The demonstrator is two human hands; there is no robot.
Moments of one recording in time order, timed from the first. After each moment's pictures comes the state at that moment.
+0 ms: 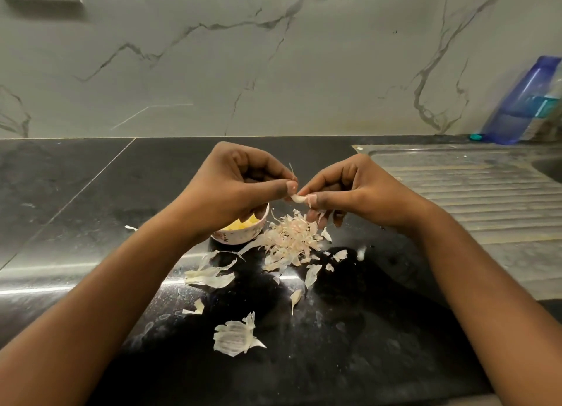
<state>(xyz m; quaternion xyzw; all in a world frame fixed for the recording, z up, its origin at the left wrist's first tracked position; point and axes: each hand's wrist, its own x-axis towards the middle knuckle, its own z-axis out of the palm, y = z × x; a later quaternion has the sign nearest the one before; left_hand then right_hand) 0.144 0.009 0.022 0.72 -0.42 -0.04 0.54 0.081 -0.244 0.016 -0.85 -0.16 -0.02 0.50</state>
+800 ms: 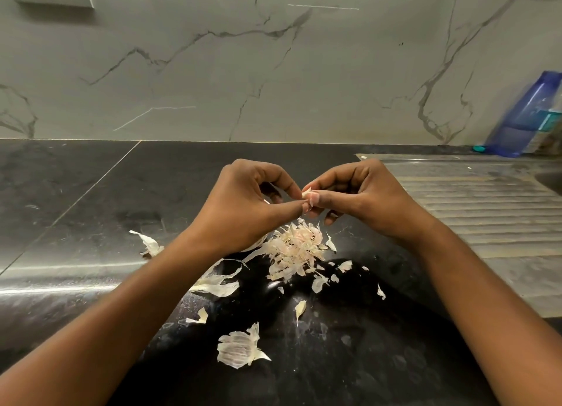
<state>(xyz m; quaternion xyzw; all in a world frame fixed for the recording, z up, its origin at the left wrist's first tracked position) 0.138 -0.003 0.008 0.78 -0.39 0.08 0.48 0.086 -0.238 0.013 -0.83 -0.15 -0.08 0.53</state>
